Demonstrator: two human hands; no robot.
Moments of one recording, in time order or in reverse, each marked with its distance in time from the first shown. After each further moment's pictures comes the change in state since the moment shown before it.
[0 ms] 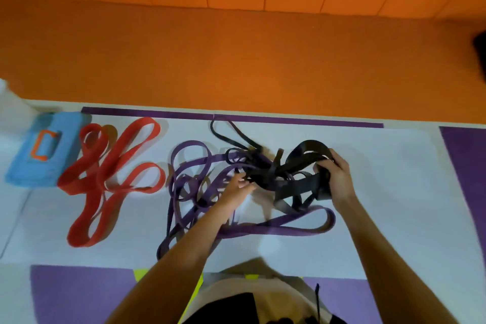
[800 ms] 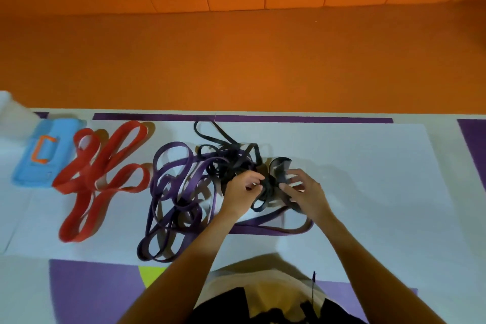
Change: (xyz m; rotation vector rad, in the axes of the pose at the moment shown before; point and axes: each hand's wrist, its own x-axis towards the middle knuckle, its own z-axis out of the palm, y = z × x) left_hand -0.014 0.021 0.102 0.361 0.139 0.445; right_hand -0.006 0.064 -0.060 -0.459 -0.186 0.062
